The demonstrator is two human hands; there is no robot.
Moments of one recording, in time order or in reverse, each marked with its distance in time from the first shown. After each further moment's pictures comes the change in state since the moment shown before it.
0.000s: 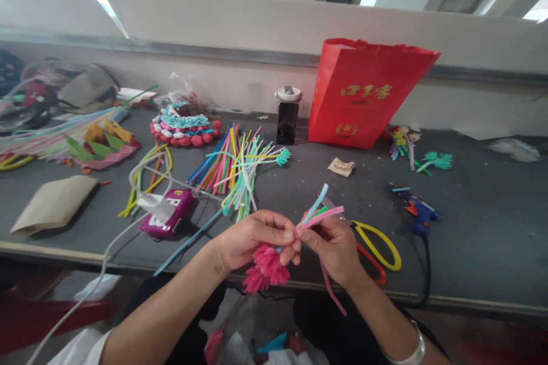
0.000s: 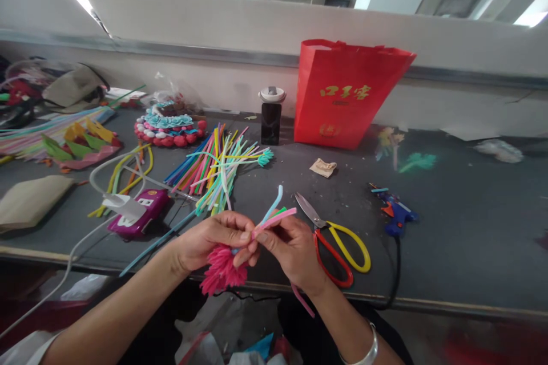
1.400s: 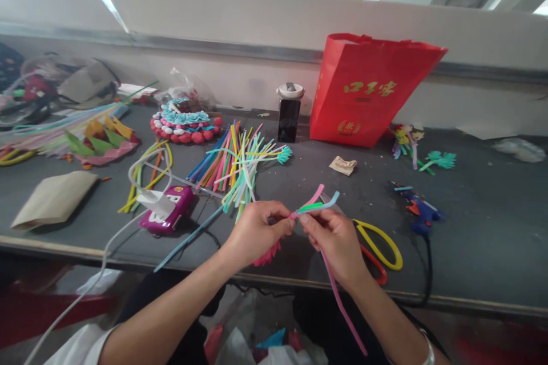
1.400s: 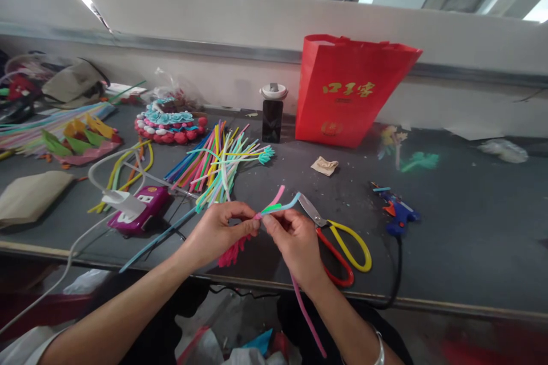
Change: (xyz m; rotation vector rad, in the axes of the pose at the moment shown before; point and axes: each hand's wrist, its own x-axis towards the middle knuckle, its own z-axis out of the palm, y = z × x) left_hand 0.005 -0.003 0.011 0.931 0.564 0.301; right_hand 0.004 -0.003 0.005 0.009 0.141 0.281
